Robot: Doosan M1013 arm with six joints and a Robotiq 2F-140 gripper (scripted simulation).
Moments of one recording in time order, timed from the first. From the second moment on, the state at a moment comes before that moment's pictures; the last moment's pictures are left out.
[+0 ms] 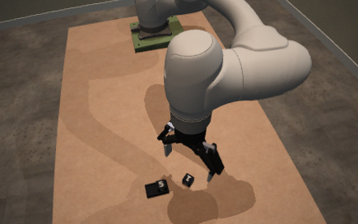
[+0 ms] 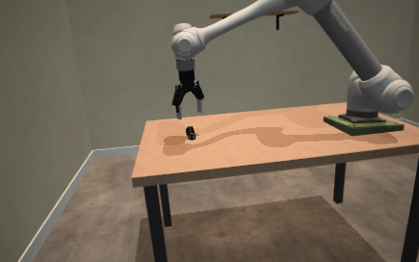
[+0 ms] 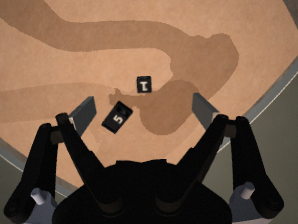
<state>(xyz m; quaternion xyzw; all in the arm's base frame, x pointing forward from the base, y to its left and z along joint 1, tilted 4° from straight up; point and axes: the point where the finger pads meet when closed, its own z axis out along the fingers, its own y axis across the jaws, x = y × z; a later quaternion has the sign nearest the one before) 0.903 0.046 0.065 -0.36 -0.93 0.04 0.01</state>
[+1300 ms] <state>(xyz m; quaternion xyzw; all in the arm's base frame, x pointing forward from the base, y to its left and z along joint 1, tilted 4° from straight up) 0.903 0.045 0.058 0.13 -0.99 0.03 0.02</state>
